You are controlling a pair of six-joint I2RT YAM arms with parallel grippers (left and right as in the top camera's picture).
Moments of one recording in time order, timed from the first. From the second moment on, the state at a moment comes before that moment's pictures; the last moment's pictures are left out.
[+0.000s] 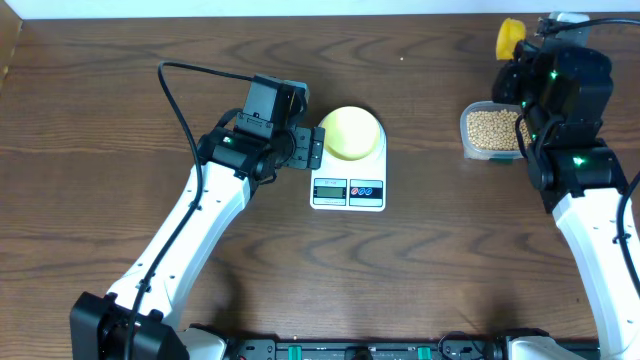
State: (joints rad) left arm -0.37 1.51 1.24 -0.71 0.05 -0.17; right arm 0.07 1.33 1.16 -0.16 0.11 0.16
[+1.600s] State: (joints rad) left arm -0.59 1.53 1.24 -0.74 -0.03 -0.09; right arm 0.09 1.33 1.16 -0.11 0.11 0.16
